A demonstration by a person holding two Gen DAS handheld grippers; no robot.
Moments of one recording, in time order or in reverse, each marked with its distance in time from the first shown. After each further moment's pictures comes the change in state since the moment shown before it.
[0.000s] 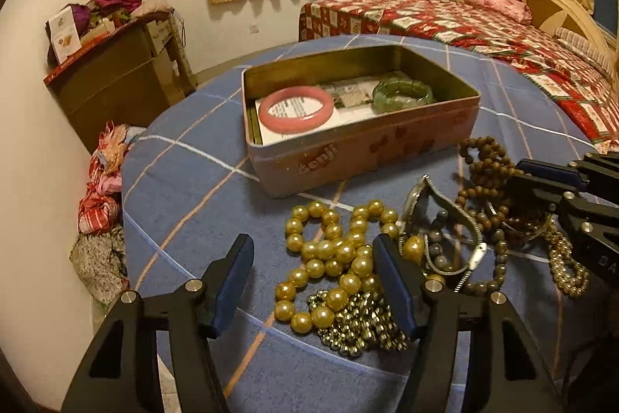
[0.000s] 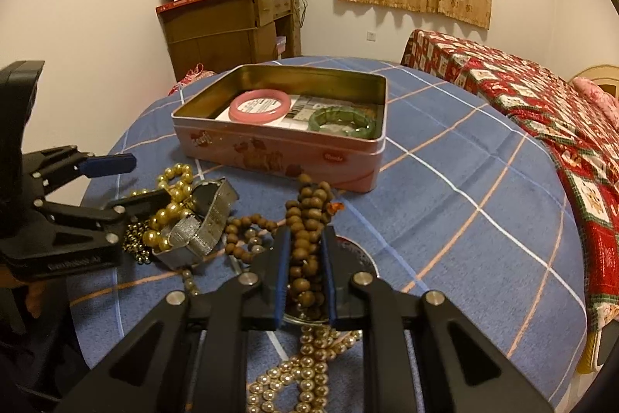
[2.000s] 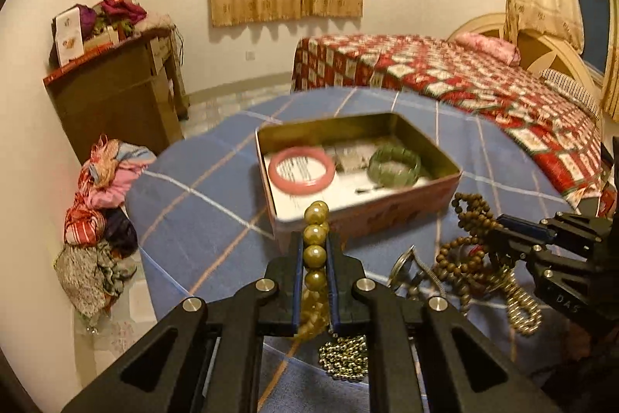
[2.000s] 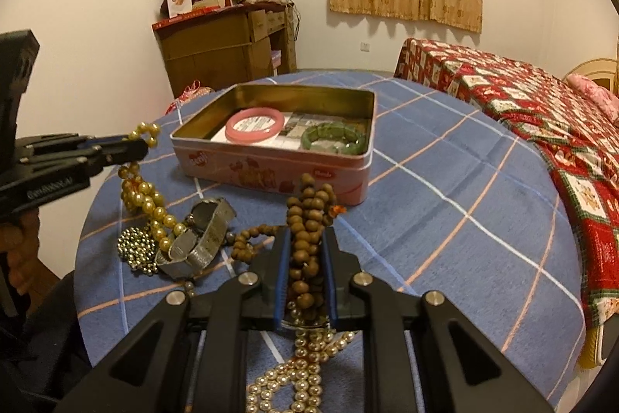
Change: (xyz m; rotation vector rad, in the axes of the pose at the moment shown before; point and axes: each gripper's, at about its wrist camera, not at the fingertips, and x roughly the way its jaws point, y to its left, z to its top) left arm -0.047 0.025 0.032 -0.058 -0.138 -0.078; right arm -0.012 -0.009 0.003 0.032 -0.064 -0.003
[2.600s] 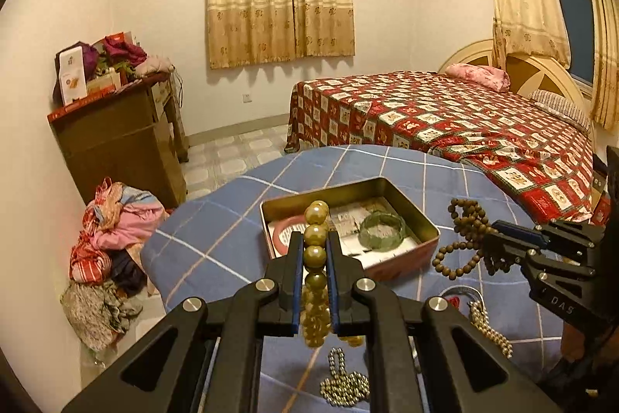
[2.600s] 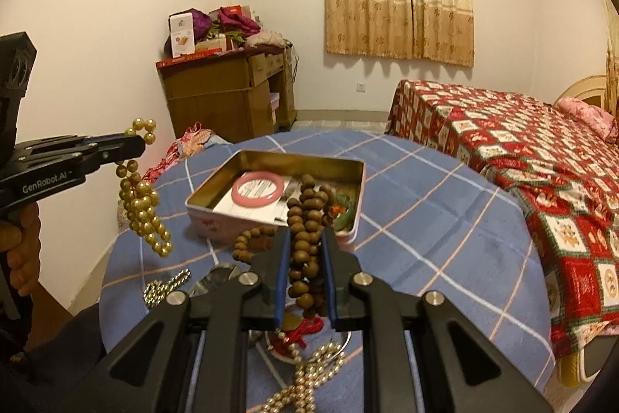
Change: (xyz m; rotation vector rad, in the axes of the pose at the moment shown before) left arm -0.036 0.000 0.043 0.038 -0.142 -0.003; right arm -0.033 -0.003 0.036 -0.004 -0.147 -0.016
